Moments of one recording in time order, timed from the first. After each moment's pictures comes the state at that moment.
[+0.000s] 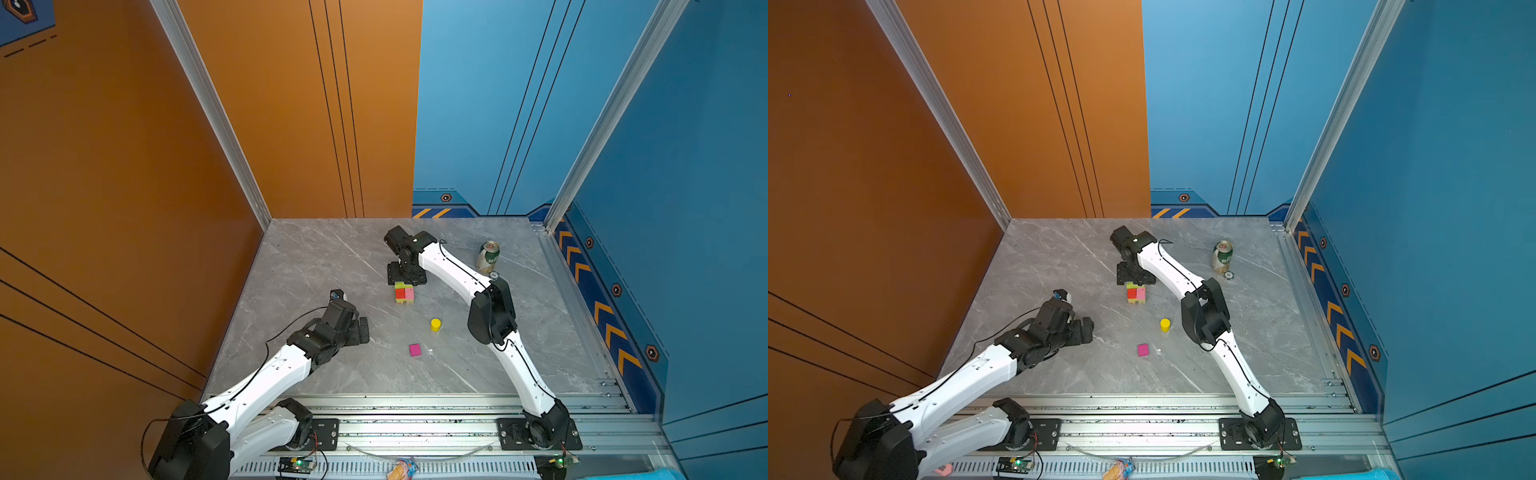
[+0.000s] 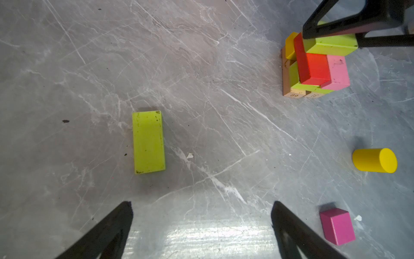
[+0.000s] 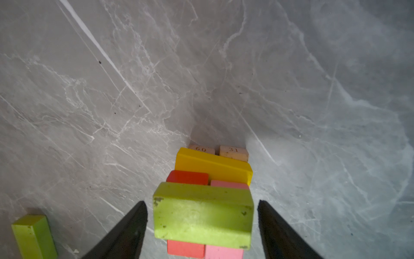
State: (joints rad) left arm -0.52 1.05 0.57 -0.42 -0.19 -0.57; right arm 0.68 2.49 2.40 -1.20 0.04 0.58
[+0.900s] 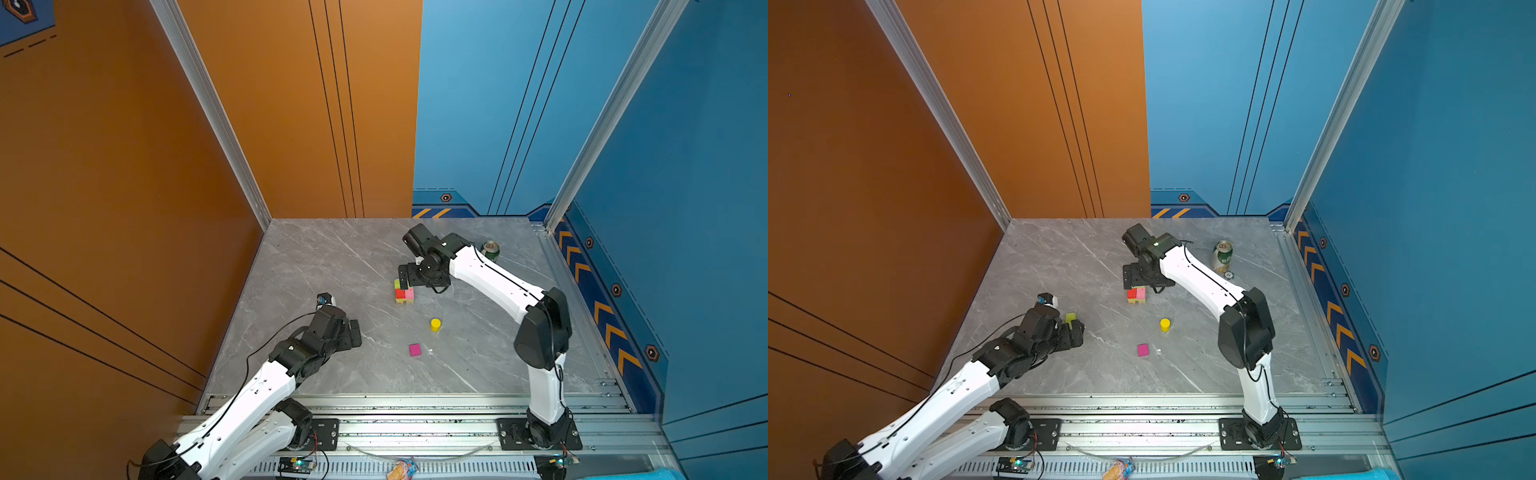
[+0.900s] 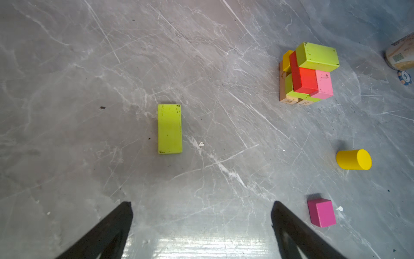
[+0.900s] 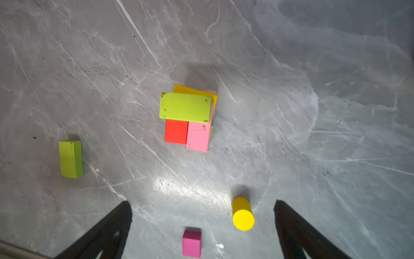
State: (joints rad) left arm -0.52 0.82 0.57 -0.60 -0.23 -0.64; right arm 0.70 1.93 1.80 -1.05 0.06 0.54
